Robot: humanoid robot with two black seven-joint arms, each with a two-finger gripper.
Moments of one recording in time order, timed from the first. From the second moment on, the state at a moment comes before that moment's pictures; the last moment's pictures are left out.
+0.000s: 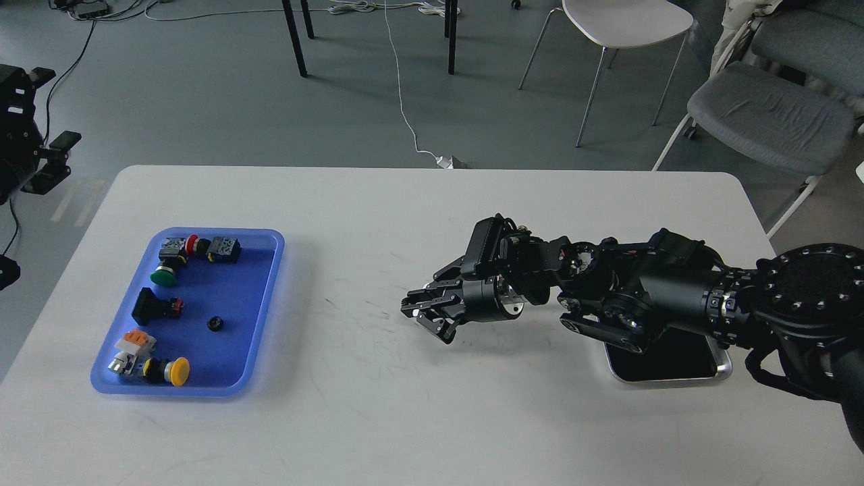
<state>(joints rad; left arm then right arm) -0.81 0.79 -0.49 -0.60 0.22 -0.38 -0.30 1.15 0.00 -0.44 0.72 -1.61 -0.16 0.49</state>
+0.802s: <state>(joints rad) -0.81 0.83 -0.49 -0.61 0.22 -0.38 -0.30 1.09 0.00 -0.43 0.66 -1.61 -0.16 0.49</state>
